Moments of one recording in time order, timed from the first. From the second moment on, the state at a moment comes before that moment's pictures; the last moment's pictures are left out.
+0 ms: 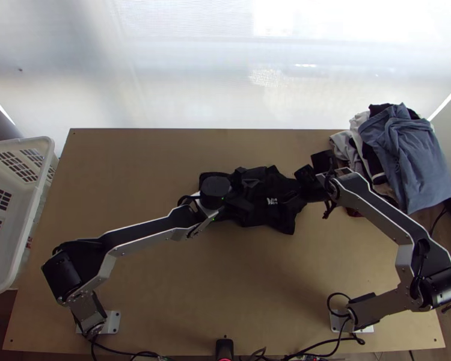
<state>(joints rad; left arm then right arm) -0.86 1.84 1.23 0.41 -0.03 1.38 0.29 1.60 1.09 -0.56 -0.19 -0.24</state>
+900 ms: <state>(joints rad) -1.03 2.29 1.67 0.42 -0.18 1.35 -0.03 1.34 1.01 -0.69 -0.27 -0.29</state>
